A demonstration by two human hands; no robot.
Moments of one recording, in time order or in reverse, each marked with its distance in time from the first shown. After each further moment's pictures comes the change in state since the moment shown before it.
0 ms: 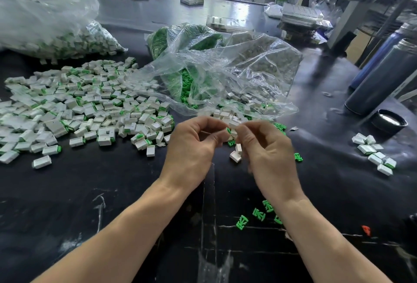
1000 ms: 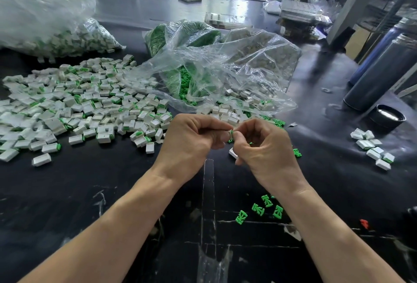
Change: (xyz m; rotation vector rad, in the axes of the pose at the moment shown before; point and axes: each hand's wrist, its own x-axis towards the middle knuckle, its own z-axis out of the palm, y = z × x) left_hand 0.003 0.010 -0.008 -0.056 -0.132 0.019; right_hand 0.006 0.003 -0.004 -0.046 -0.108 -0.059
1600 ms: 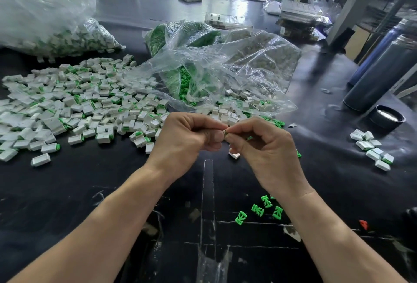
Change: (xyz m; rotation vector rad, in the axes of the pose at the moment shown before) left_hand 0.004 -0.001 -0.013 -0.072 -0.037 -0.081; right_hand -0.003 -0.010 -0.005 0.035 -0.044 -0.152
